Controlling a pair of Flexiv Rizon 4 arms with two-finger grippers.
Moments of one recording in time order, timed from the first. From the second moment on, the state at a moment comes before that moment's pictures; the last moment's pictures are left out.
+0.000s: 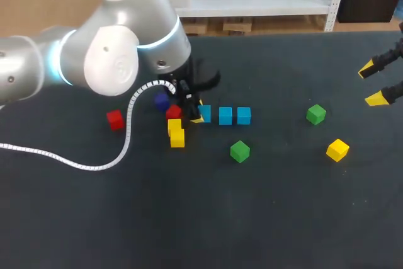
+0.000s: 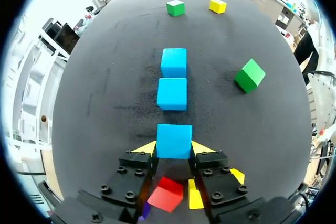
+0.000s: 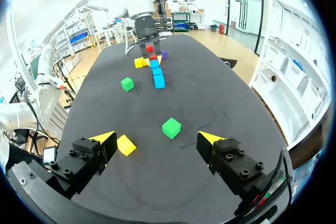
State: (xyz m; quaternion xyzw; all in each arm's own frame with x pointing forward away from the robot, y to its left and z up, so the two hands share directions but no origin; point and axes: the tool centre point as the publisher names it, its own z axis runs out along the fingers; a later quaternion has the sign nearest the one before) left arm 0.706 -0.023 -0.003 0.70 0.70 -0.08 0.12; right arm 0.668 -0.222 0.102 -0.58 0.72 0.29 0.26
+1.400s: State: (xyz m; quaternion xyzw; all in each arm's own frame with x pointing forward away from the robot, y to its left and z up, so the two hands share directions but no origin) left arm 0.709 -0.030 -0.011 0.71 0.69 -0.09 0.11; right arm 0.668 -0.222 0.102 -0.58 0.72 0.29 0.26
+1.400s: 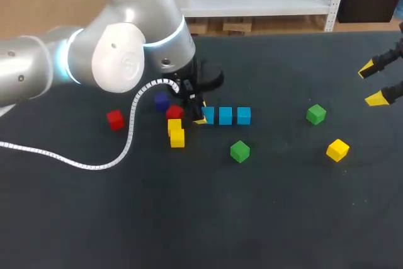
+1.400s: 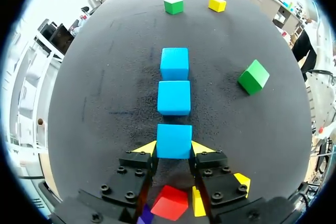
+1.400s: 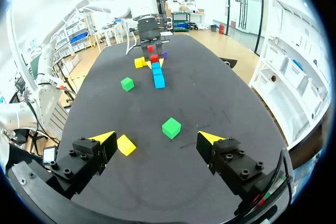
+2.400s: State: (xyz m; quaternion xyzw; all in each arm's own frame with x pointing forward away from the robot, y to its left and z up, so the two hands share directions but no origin) left arm 0.711 -0.028 -0.010 0.70 0.70 -0.09 0.11; right arm 0.668 -0.222 0.102 -0.58 0.72 0.29 0.26
